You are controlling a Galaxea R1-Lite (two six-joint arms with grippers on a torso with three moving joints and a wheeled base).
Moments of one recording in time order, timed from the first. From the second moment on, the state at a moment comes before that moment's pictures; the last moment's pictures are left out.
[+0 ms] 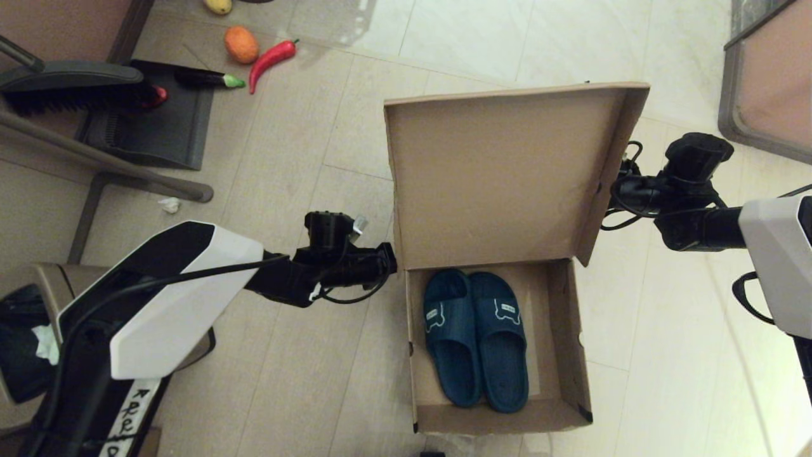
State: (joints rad) left arm -0.39 2.46 -1.66 -0.45 -0.59 -0.66; right arm -0.13 2.45 -1.97 -0.80 1.39 1.53
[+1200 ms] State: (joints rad) left arm -0.29 2.28 -1.70 -0.46 -0.59 -0.67; right arm -0.17 2.21 -1.74 -0.84 1.45 1.55
